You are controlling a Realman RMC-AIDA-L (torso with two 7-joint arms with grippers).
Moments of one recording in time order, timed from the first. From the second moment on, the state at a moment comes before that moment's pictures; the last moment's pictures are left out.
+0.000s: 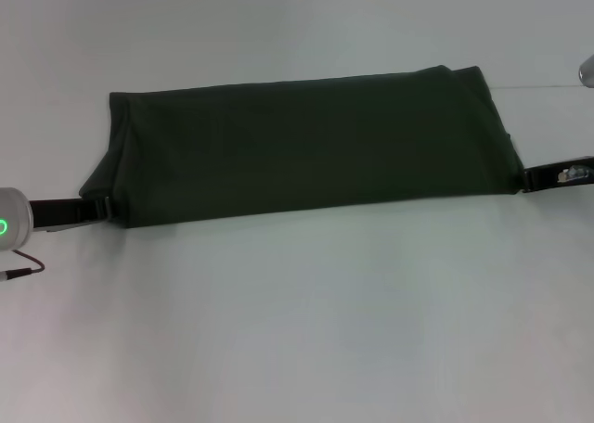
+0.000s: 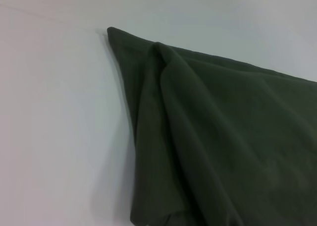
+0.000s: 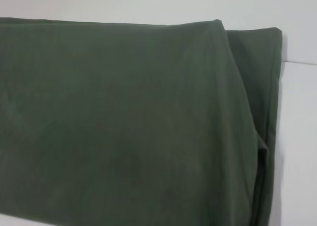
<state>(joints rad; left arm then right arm) -0.70 -2.05 0.52 0.53 2.44 0.94 -2.18 0.79 1.96 -0.75 -0.45 -2.52 -0.79 2.18</state>
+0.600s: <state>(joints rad) -0.70 -2.05 0.52 0.54 2.44 0.95 -2.18 0.78 1.95 -0.75 -0.46 -2.52 -0.81 2.17</state>
